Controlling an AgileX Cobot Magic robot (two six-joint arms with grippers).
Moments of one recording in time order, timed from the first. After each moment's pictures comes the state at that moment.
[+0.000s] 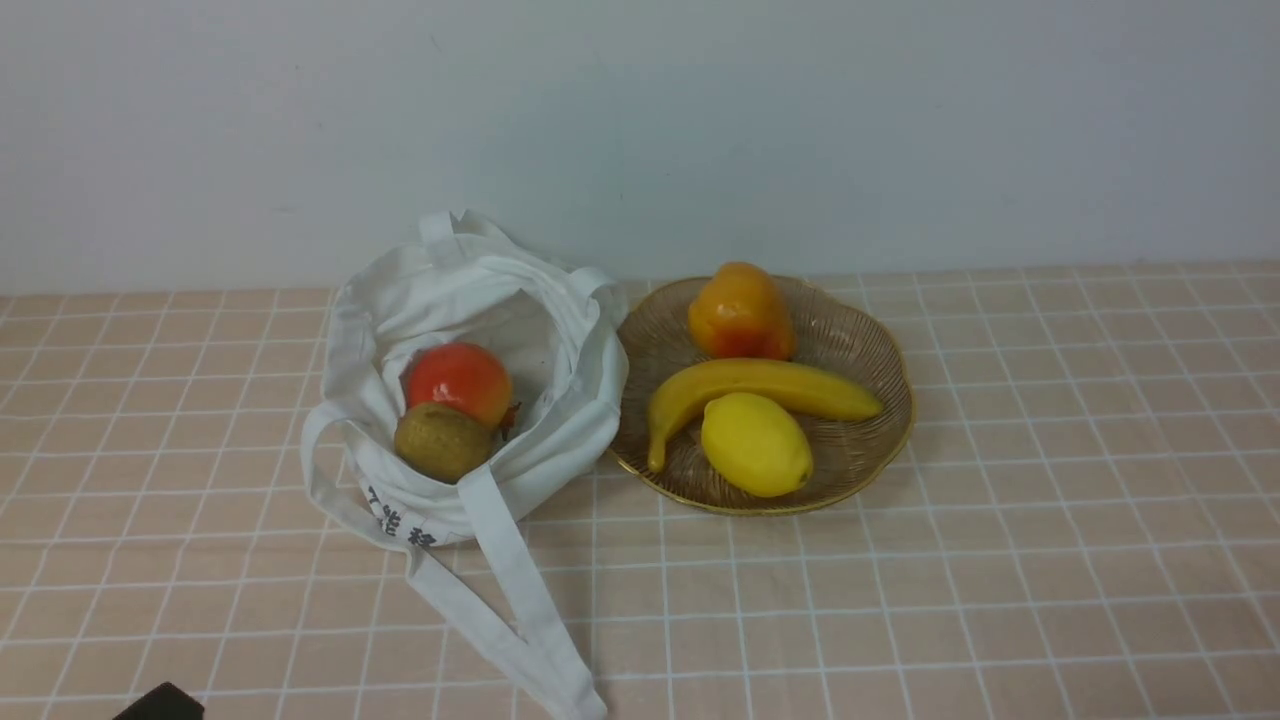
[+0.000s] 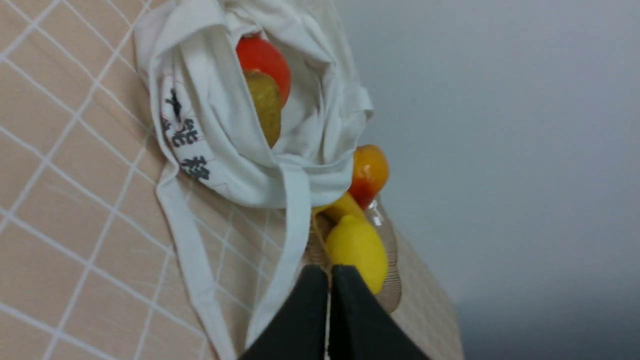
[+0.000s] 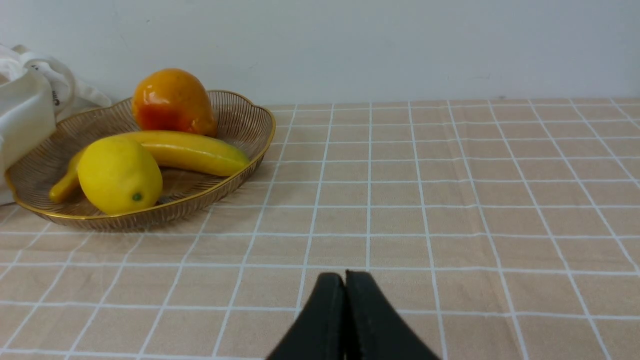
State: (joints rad) right arm 0.08 -0.01 0.03 0.04 0.37 0.00; left arm -0.05 -0.01 0.03 -0.86 0.33 -0.22
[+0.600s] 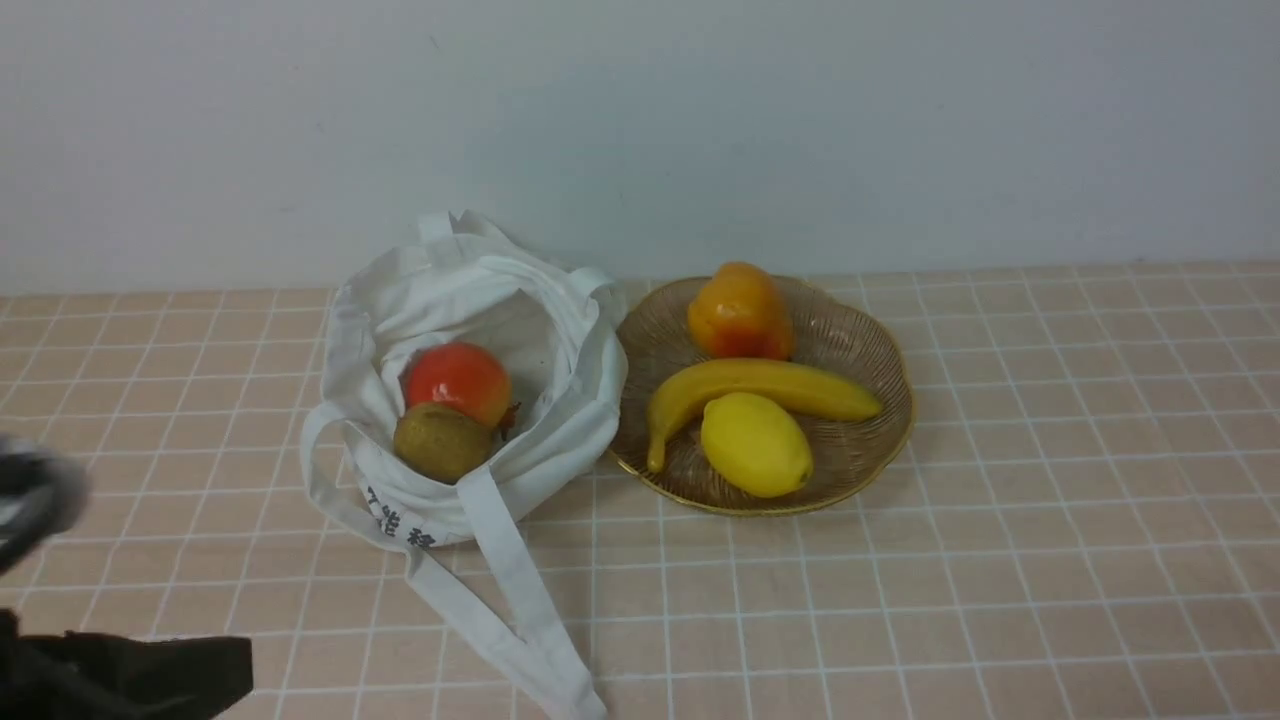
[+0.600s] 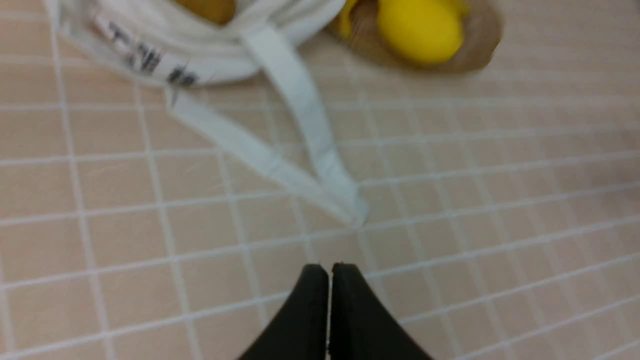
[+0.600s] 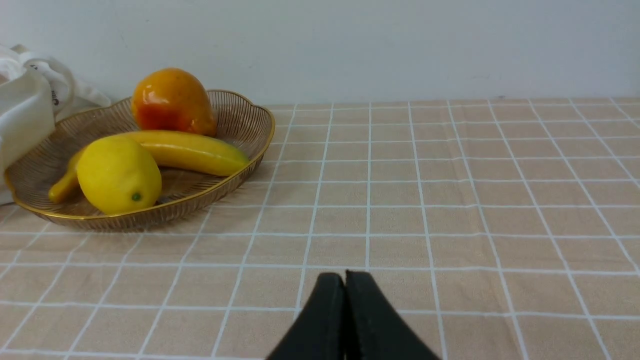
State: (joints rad) right arm 0.08 -0.01 0.03 0.04 0.37 0.00; left arm -0.05 0.68 -0.59 -0.50 0.92 0.19
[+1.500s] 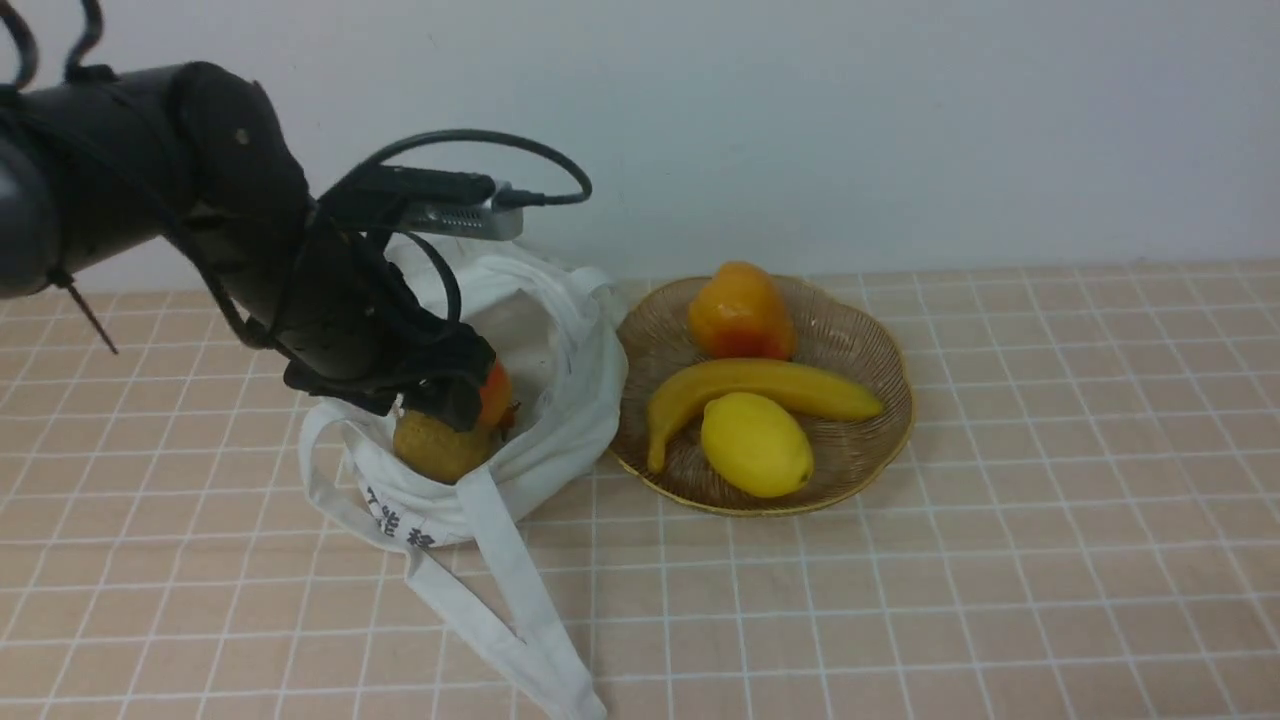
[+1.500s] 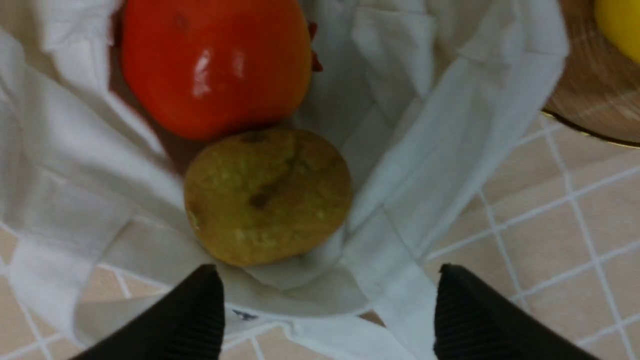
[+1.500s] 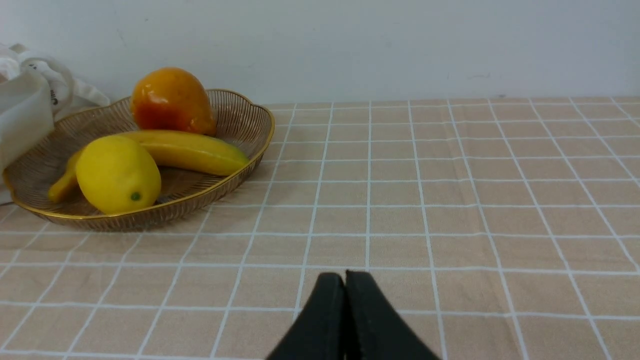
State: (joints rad) right arm 0.08 -0.01 0.03 0.04 0.37 0.00; left arm -0.23 1.77 -1.35 -0.18 0.89 0.19
